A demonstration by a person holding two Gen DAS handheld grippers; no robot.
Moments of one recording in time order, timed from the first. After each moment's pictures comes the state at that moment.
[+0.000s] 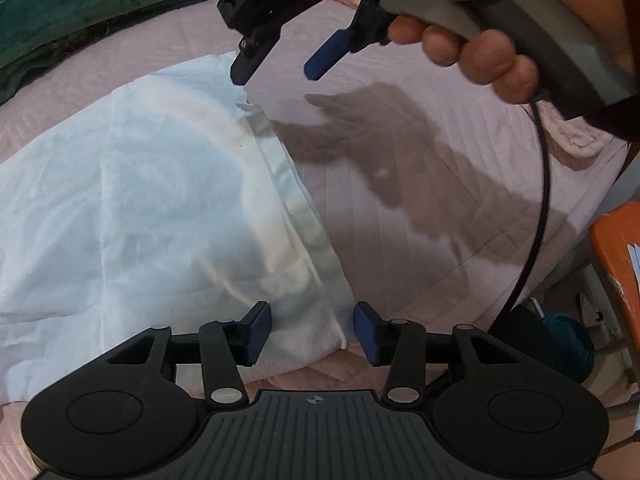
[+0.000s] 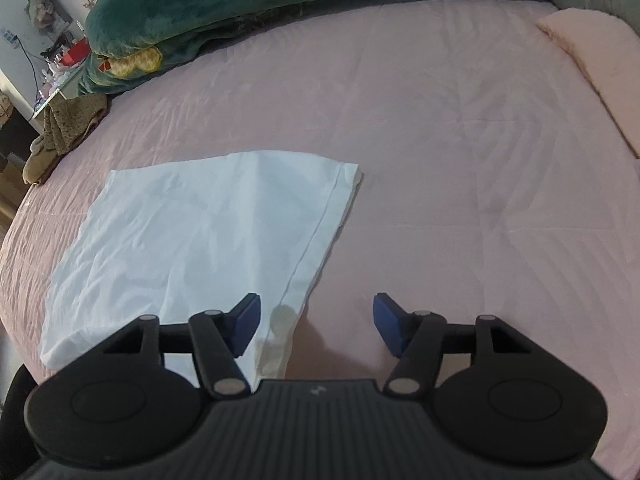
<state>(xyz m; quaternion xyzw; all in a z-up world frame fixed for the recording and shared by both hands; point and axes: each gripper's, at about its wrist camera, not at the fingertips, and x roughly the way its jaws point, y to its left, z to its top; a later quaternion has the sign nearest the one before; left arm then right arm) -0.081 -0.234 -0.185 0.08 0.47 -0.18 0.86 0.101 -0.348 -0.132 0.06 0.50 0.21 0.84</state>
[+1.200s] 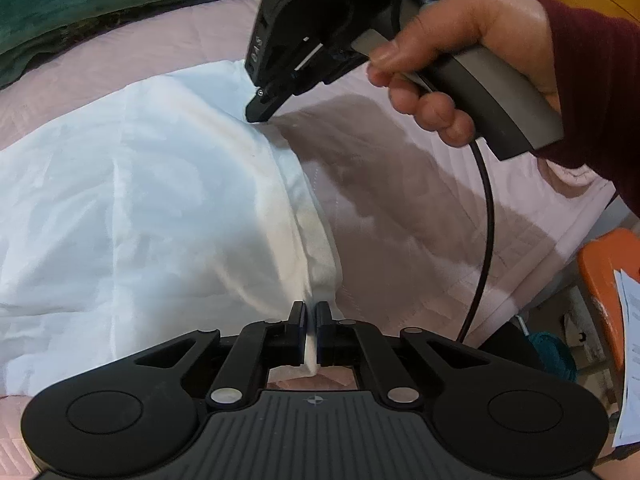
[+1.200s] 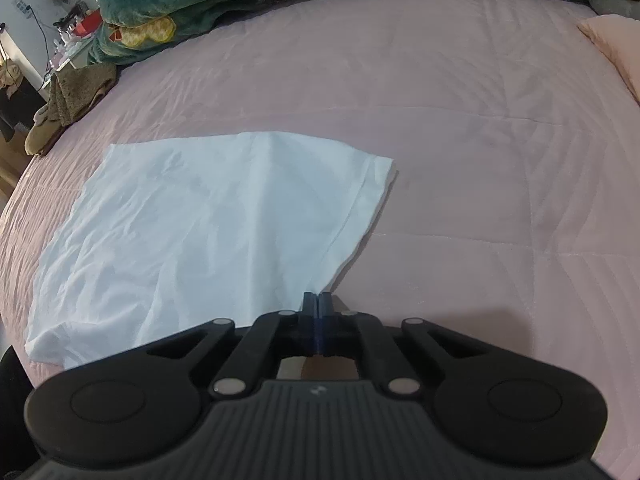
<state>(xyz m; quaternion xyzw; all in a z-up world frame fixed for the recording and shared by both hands) -0.074 -0.214 -0.174 0.03 0.47 -0.18 0.86 0.120 -0.323 -0.152 0.03 0.51 0.25 0.82</state>
